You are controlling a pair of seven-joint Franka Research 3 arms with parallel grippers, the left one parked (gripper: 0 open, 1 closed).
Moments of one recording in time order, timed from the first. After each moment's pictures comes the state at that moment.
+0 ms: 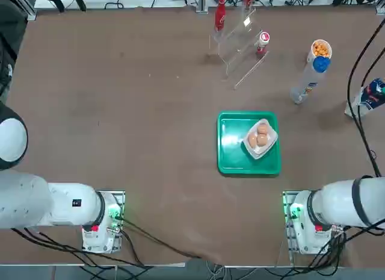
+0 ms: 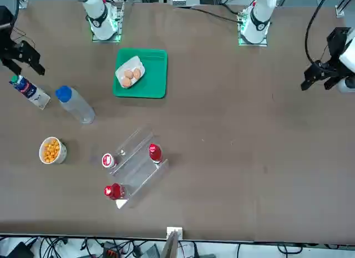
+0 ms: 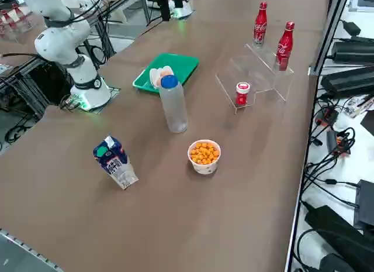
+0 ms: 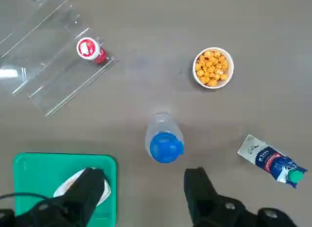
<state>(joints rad) 0.03 -0.09 -0.03 -1.64 -0.02 1.58 0.01</state>
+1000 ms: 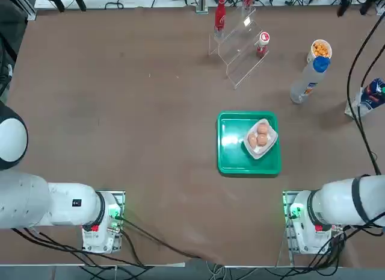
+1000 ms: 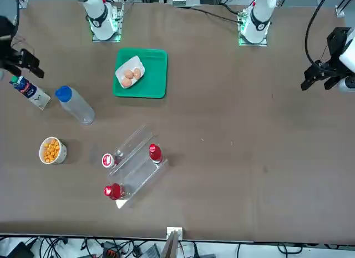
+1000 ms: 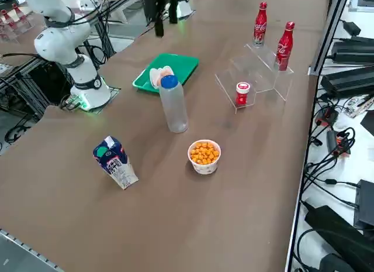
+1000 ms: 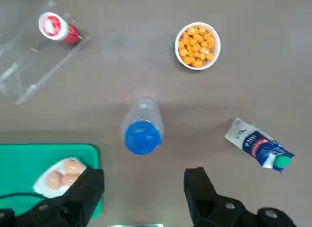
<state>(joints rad) -0.03 -0.03 -0.06 -1.66 -0.07 1.54 -0.10</state>
